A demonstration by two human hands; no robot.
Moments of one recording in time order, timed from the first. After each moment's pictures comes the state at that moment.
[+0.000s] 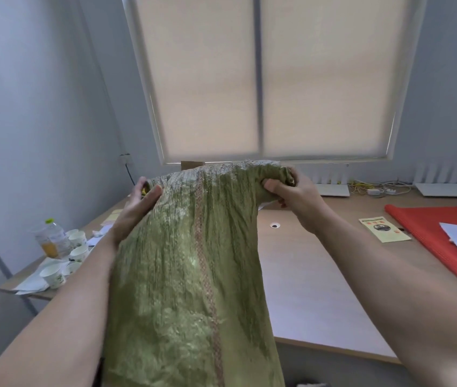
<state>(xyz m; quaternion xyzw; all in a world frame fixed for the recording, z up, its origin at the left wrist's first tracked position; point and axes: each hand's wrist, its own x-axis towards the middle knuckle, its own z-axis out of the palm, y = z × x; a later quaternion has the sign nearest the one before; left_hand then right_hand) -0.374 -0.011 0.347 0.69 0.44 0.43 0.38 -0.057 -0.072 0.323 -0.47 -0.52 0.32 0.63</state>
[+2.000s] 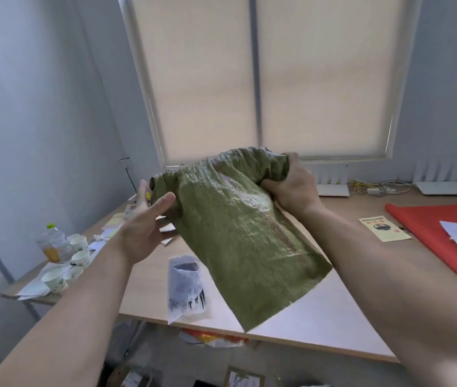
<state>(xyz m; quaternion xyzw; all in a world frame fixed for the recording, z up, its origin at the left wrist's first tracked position) -0.358 -0.019 0.327 0.56 0.35 0.46 0.59 -0.067 -0.078 0.348 -0.63 -0.54 0.10 0.56</state>
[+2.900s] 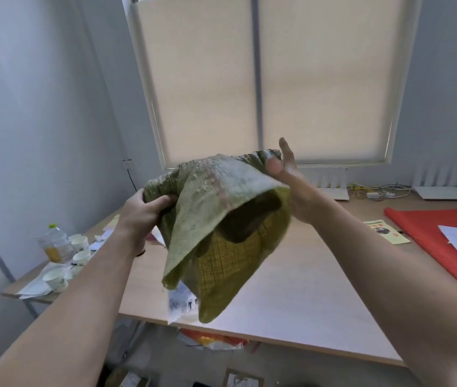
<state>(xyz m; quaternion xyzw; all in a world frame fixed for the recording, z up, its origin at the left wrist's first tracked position) -0.358 -0.023 0.341 0.59 0.46 0.52 0.42 -0.070 -0.095 0.361 -0.44 -0.57 0.42 0.56</state>
